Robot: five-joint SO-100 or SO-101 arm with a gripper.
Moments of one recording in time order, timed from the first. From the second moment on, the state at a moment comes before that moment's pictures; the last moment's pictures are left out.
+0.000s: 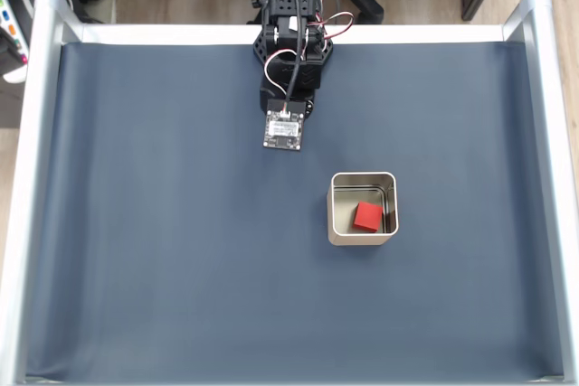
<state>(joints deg) -1.4 192.5 179.7 73.7 -85.5</state>
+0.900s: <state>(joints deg) -1.4 192.5 179.7 74.1 -88.1</state>
